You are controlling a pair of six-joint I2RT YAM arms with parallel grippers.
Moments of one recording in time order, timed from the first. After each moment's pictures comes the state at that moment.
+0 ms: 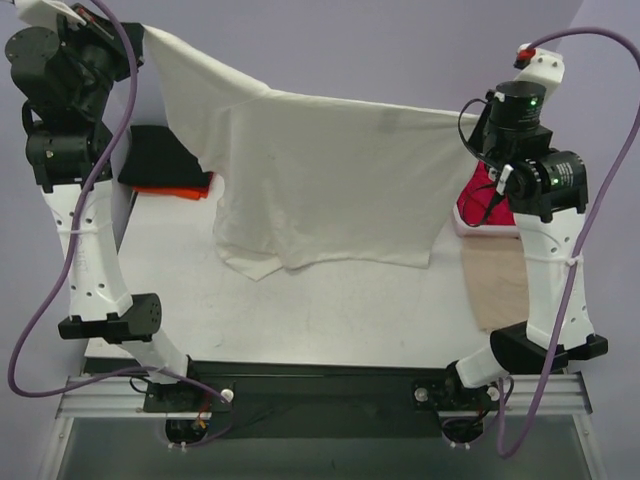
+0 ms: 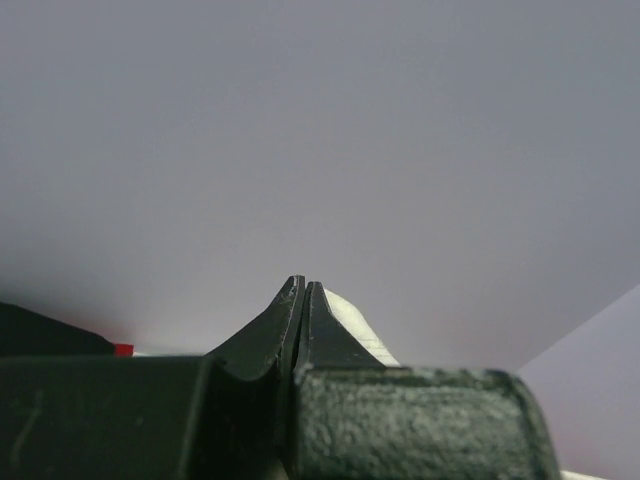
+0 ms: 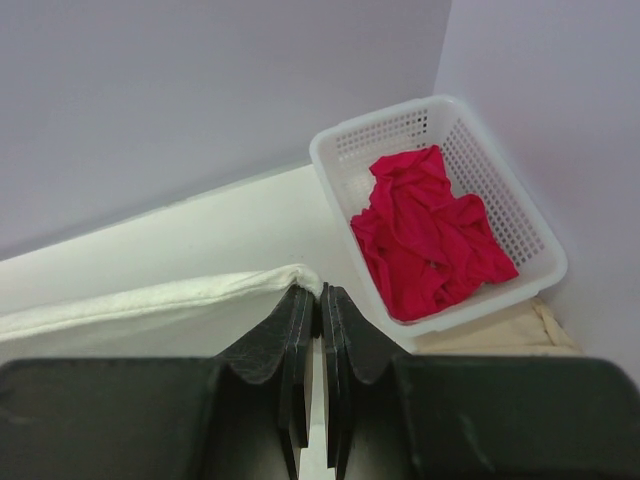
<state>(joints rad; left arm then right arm) 0.04 1.69 2.50 -0.59 0.10 -0.54 0.28 1.51 2.20 -1.03 0.58 0.26</state>
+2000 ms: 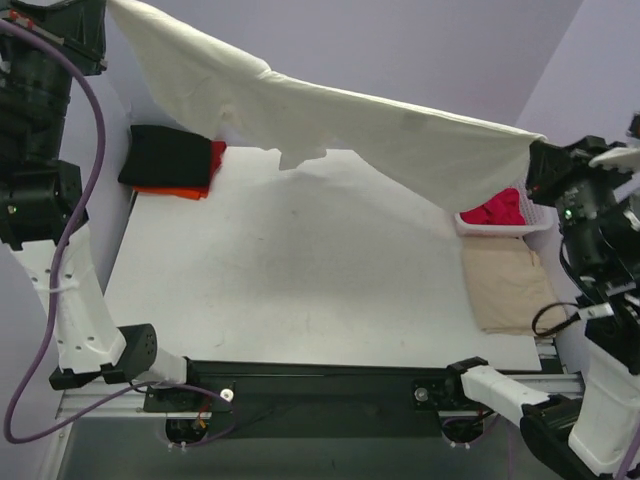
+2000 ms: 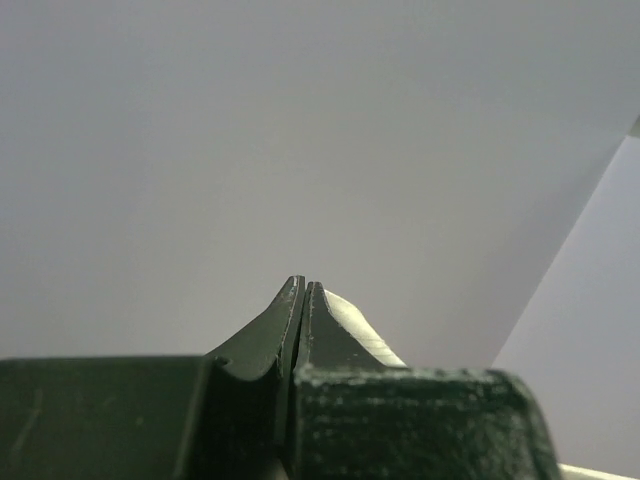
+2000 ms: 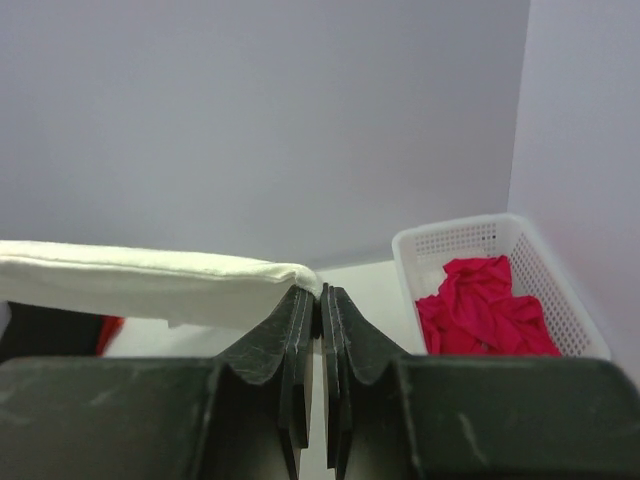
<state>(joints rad) 0.09 1.52 2.45 -0.40 0.24 -0.58 0.28 1.07 1.99 -0.85 0.36 0.18</state>
